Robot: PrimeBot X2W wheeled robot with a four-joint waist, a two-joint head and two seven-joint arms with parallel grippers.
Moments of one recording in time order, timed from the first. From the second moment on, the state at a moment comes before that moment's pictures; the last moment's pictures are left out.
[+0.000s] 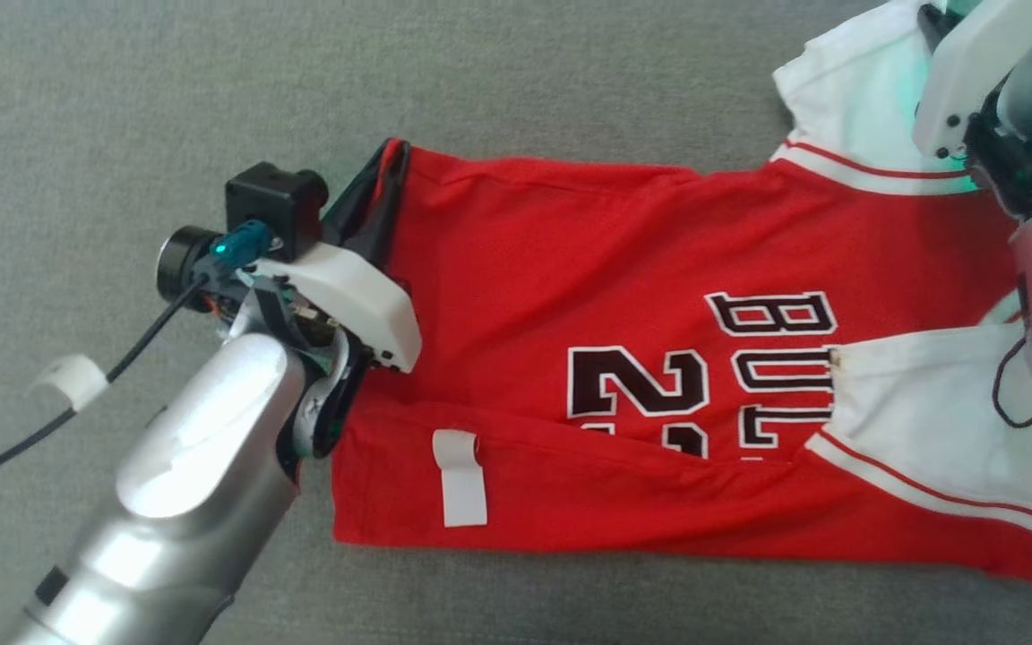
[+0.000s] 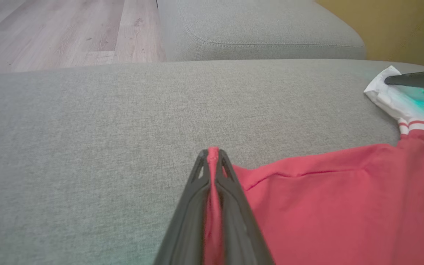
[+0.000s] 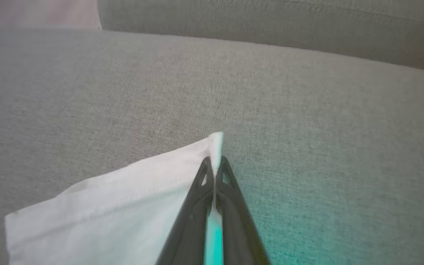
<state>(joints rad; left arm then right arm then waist) -0.65 0.29 -0.68 0.22 -0.61 0.16 0.16 -0.95 -0.25 0.09 0.72 0.18 0.13 0.56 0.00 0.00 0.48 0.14</state>
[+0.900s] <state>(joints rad) -0.16 0.38 -0.61 0.10 -0.71 0.25 -0.05 -0.19 -0.23 0.06 0.22 0.40 0.13 0.31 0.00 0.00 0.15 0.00</state>
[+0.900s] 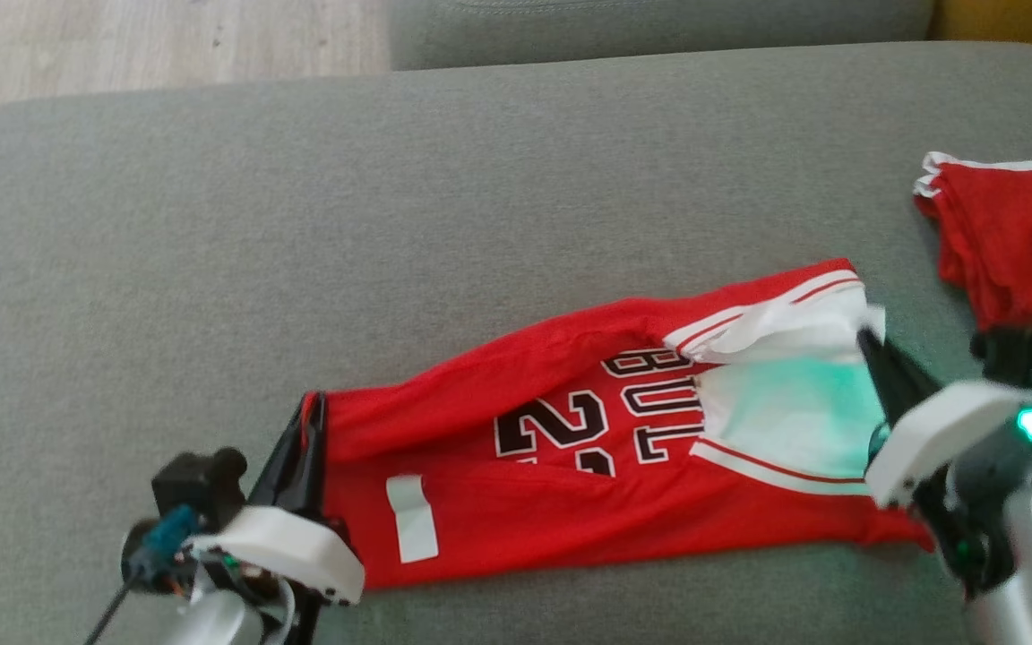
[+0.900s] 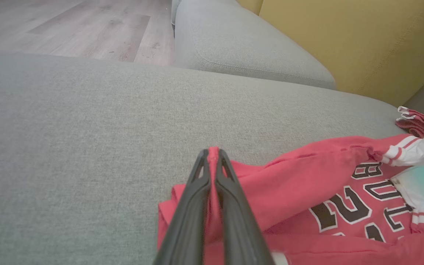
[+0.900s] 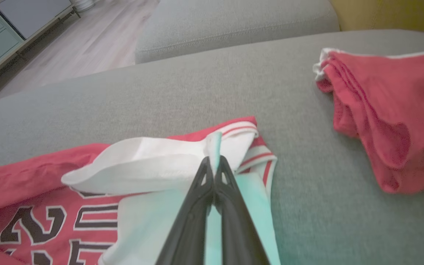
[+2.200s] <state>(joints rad) 0.03 0.35 -0.51 0.09 -0.75 0.33 -0.23 -0.10 -0.15 -0.15 0.29 0.25 0.13 0.57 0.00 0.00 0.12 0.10</state>
